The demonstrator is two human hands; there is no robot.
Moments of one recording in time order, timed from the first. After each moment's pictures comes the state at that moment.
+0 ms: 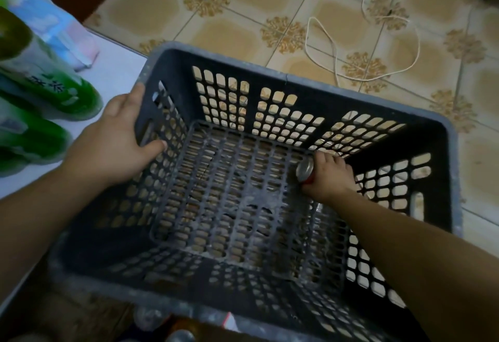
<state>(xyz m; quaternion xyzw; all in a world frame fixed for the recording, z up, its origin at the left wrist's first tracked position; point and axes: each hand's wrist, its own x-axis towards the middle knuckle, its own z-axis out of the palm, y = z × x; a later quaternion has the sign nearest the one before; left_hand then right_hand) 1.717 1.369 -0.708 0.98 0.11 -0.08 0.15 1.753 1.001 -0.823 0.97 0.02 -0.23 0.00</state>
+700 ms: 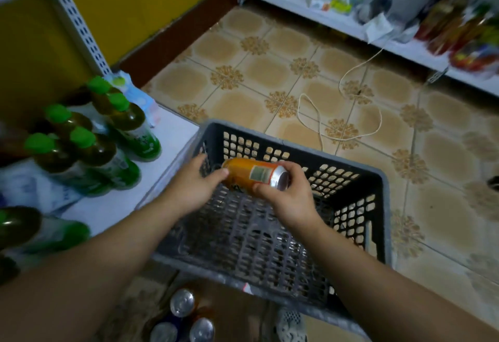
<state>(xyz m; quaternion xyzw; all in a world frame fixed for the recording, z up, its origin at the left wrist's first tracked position) 1.675 1.317 -0.586 0.86 0.21 -0.15 0.45 1.677 1.120 -0.584 0.76 -0.07 -0.17 -0.62</state>
